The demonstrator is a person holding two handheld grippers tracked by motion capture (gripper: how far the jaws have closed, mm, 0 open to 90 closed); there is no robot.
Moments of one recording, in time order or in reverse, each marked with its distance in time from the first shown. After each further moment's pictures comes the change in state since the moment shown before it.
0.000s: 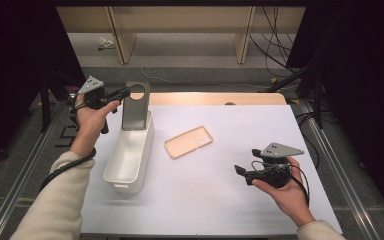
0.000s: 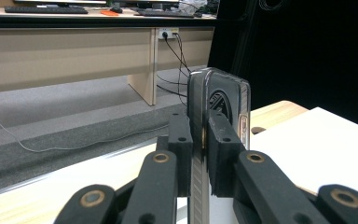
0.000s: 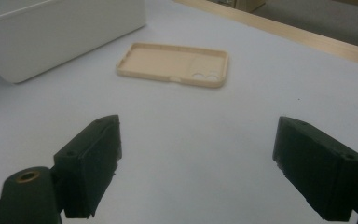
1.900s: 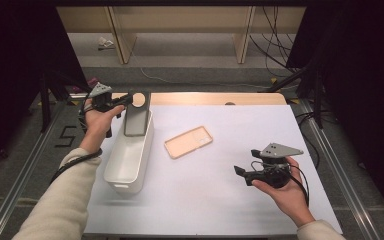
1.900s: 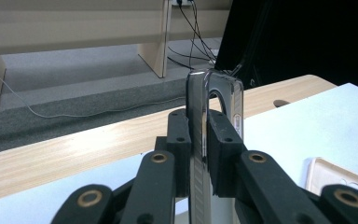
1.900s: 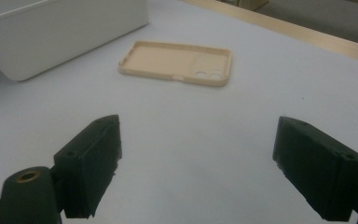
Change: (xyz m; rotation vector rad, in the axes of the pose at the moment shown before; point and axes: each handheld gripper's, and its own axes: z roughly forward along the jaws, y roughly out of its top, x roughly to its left) left arm 0.016 -0.030 0.026 0.118 0.055 -0.042; right arm 0.000 -0.001 0.001 0.006 0.010 -0.001
